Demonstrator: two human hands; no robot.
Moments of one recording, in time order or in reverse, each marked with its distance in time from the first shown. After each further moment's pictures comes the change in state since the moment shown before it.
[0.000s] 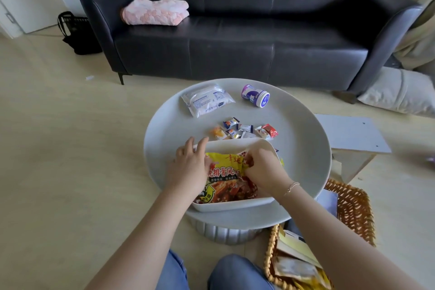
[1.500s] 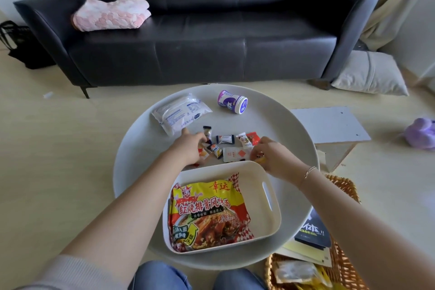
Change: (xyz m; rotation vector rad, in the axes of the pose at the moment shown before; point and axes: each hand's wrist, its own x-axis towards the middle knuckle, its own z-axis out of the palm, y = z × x) left_hand 0.143 0.022 0.001 -0.045 -0.431 0.108; right_hand 0.060 0.089 -0.032 -0.109 -0.093 -0.017
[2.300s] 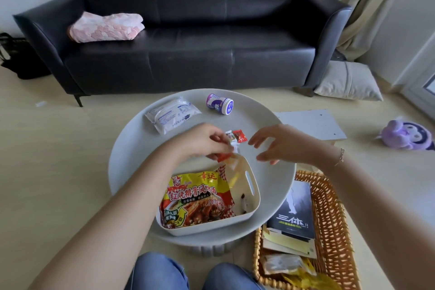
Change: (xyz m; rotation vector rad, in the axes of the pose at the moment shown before) left_hand -0.092 0.077 -0.038 -0.532 -0.152 0.288; right_hand -0.082 -0.033 -0.092 0.303 -0.097 0.021
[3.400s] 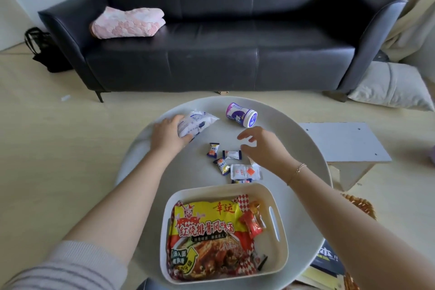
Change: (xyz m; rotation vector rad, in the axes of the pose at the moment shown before) left_hand 0.092 -0.139 -0.083 0.485 0.634 -0.289; right_hand 0.138 0.002 0.048 -0.060 0.261 -0.018
